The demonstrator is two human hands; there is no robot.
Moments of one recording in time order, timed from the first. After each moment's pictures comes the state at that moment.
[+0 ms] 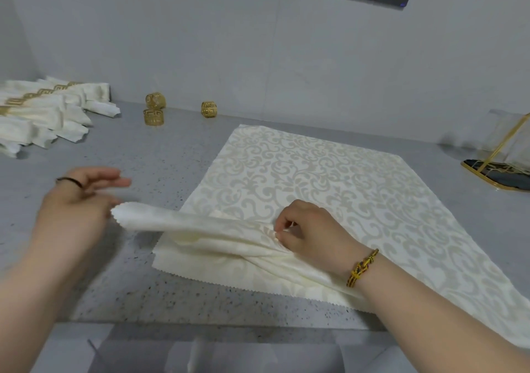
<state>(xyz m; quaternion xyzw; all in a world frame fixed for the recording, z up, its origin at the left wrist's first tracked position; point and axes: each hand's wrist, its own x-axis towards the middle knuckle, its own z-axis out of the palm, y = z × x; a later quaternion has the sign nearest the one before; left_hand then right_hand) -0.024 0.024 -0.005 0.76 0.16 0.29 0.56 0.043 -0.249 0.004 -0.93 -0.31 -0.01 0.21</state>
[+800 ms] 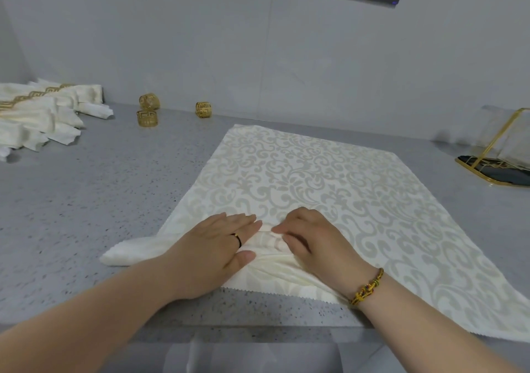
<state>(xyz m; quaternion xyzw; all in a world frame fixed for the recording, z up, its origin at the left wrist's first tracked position) -0.001 -0.069 -0.021 0.97 -0.22 0.01 0.05 0.039 -0.267 -0.019 -0.90 -0.36 -0.09 0.24</state>
